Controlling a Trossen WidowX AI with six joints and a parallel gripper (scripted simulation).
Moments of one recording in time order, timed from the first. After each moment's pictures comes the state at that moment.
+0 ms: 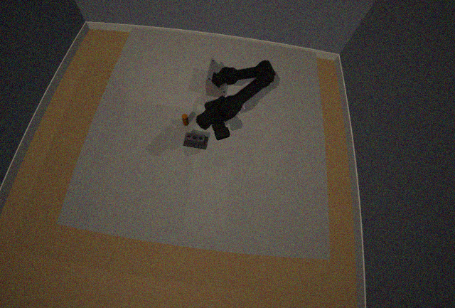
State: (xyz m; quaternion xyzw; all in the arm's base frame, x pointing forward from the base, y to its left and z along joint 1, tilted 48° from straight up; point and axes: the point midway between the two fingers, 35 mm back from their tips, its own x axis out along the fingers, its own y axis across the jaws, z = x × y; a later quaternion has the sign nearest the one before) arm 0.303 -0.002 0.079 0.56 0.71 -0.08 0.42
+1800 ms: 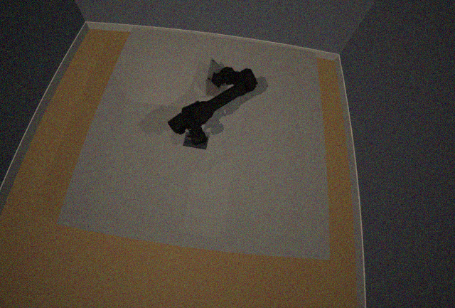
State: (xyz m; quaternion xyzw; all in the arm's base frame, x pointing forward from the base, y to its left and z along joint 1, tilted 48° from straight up) arm 0.346 -0.064 0.006 0.57 0.71 -0.07 0.42
